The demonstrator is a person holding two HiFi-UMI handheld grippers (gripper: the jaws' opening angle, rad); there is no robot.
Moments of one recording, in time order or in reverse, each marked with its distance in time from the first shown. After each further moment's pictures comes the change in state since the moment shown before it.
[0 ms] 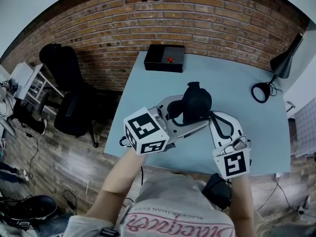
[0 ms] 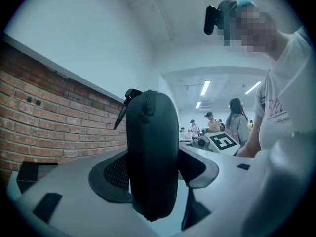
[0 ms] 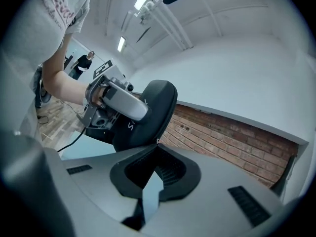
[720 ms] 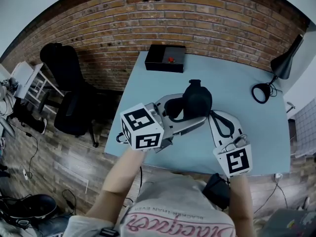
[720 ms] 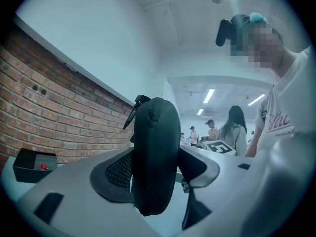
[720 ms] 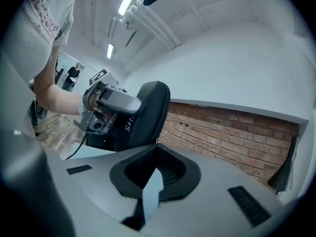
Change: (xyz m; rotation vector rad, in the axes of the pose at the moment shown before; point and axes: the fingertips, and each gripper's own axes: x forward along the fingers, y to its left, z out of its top) left arm -0.009 0.008 0.004 -0.115 -0.024 -0.011; right arm 0.002 -0.004 0.002 0.150 -0.059 -0.016
